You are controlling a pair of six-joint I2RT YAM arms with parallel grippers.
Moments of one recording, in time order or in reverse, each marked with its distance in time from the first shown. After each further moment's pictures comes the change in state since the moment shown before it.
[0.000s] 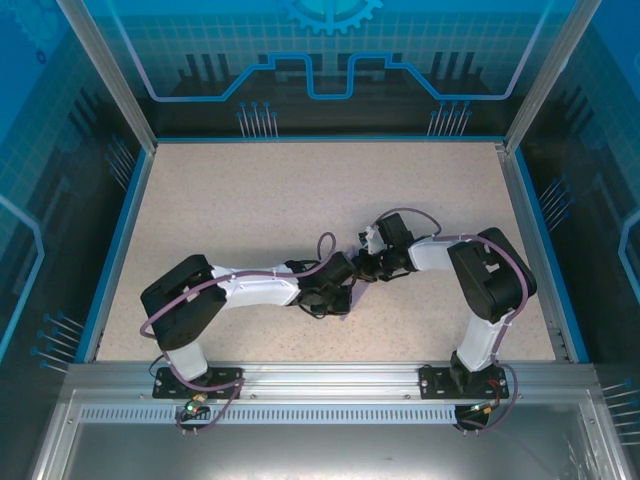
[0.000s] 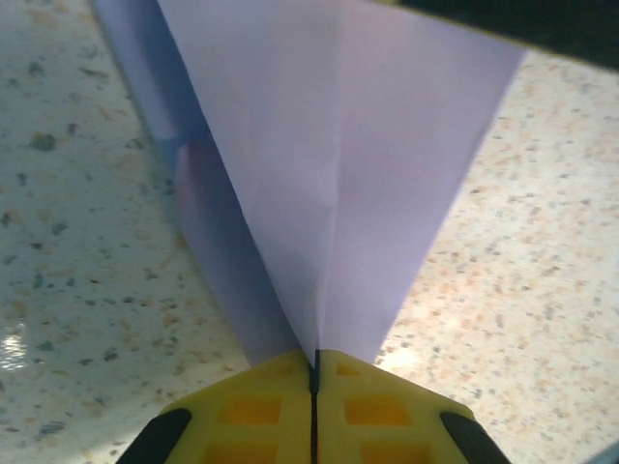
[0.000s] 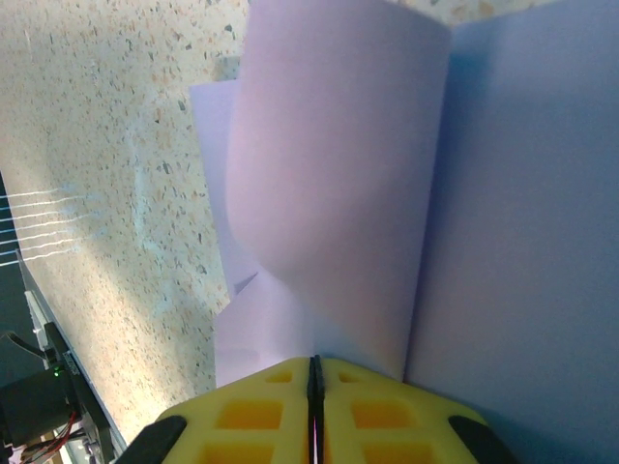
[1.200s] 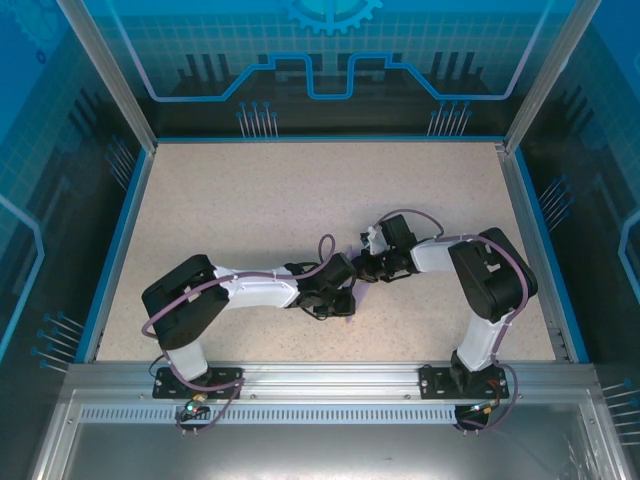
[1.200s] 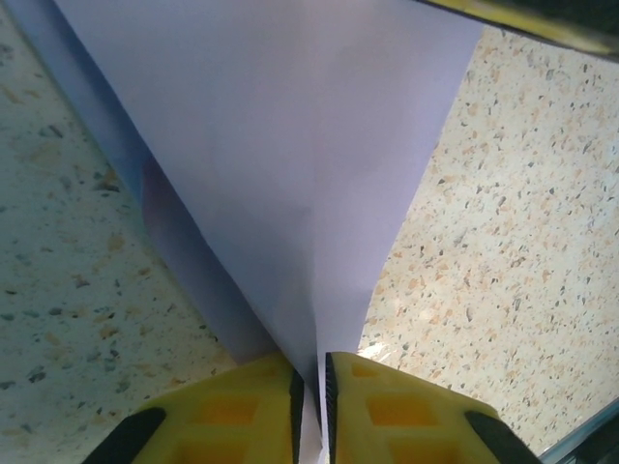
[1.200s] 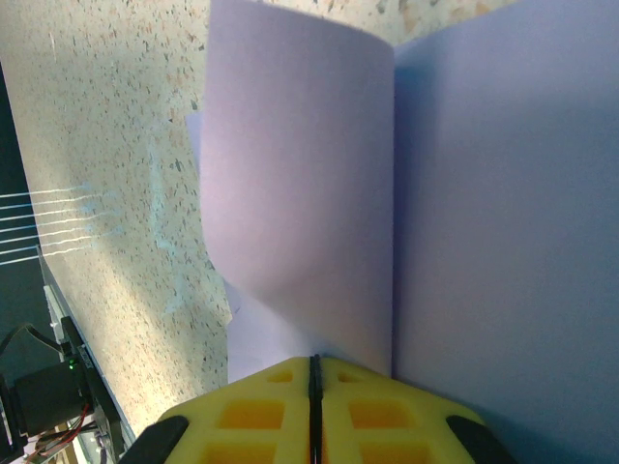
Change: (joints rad) left arm 0.000 0.010 -0.033 0.084 0.052 -0.019; right arm -0.017 0.000 -0.027 0.048 -0.035 -0.003
